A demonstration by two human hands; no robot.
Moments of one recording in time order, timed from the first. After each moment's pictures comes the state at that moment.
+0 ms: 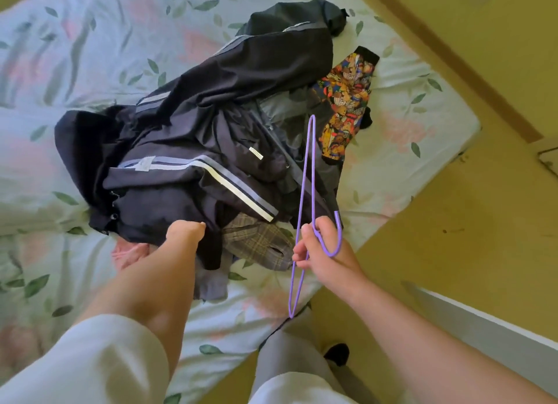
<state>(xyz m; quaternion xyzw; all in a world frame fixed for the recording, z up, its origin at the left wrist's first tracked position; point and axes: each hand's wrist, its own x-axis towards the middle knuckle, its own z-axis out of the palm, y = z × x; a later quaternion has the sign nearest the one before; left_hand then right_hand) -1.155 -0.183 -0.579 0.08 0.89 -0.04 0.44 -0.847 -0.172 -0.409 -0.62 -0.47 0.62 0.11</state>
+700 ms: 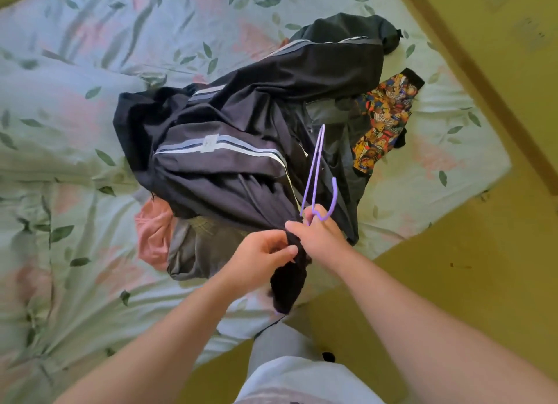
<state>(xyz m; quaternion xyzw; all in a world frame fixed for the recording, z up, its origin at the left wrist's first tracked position) -1.044 -0.247 -0.419 0.33 0.62 0.33 0.63 -0.917 -0.149 -0.404 -0.62 -0.51 0.59 -0.04</state>
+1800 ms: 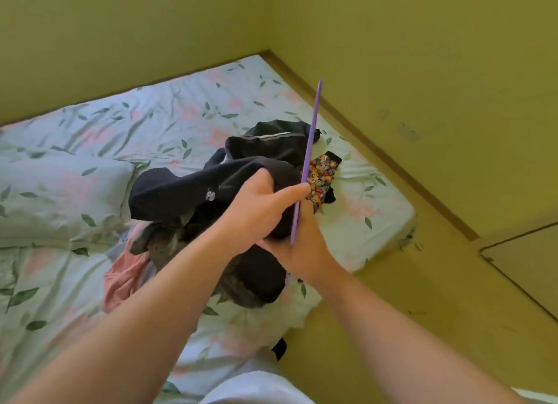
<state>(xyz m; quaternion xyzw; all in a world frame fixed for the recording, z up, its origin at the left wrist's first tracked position) -0.949 -0.222 -0.183 0.41 0.59 0.47 0.51 -0.824 -0.217 -0.238 -0.48 -0.69 0.49 0.26</state>
